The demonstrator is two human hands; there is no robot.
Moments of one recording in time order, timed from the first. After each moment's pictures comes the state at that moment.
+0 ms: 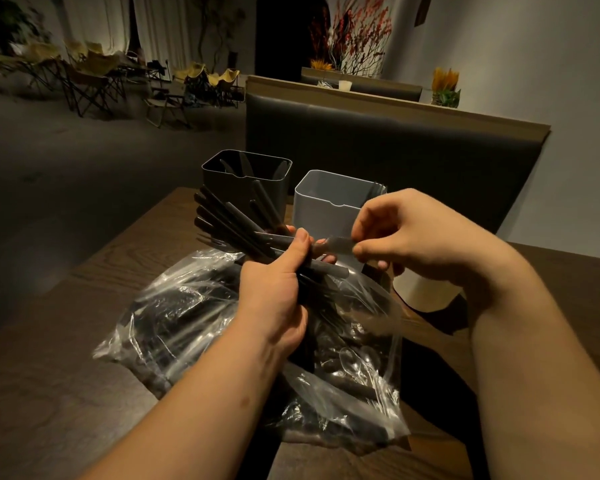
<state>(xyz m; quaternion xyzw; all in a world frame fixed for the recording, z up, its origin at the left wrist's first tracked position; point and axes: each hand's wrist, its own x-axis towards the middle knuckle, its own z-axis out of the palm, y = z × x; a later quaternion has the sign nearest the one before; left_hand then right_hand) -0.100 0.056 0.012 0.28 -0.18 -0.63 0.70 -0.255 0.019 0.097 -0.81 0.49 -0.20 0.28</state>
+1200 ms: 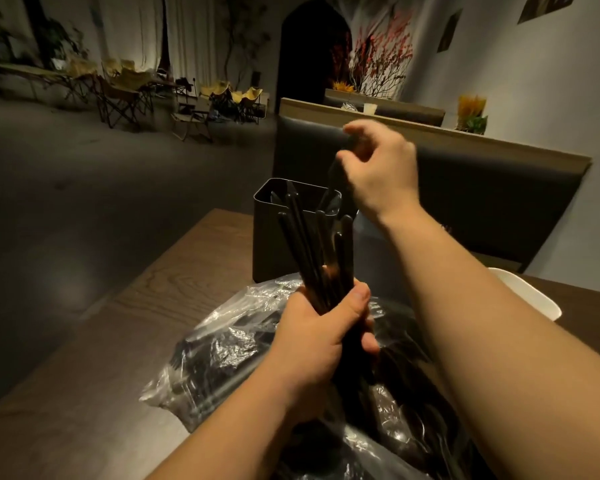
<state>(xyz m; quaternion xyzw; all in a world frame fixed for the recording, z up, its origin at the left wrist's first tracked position) -0.052 0.062 0.008 0.27 -0.38 -0.65 0.60 -0.133 -0.094 0.111 -0.75 0.45 -0.49 -0.02</state>
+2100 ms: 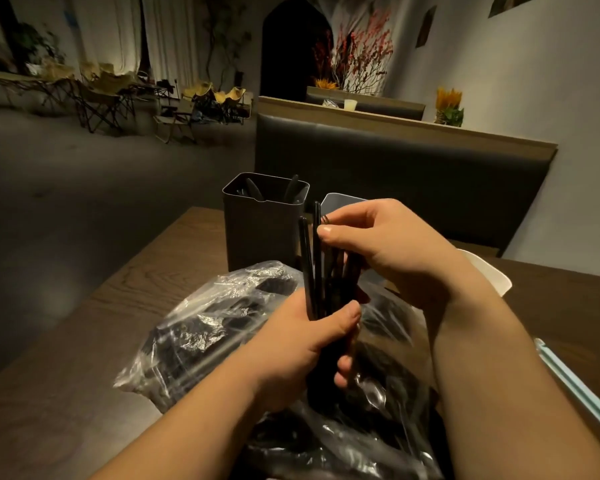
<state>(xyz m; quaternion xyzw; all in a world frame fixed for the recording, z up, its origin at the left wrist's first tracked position) -0.062 0.080 0.006 0.24 -0.46 -0.72 0.46 -0.191 0.025 0.102 -0.72 0.47 -0.32 0.39</state>
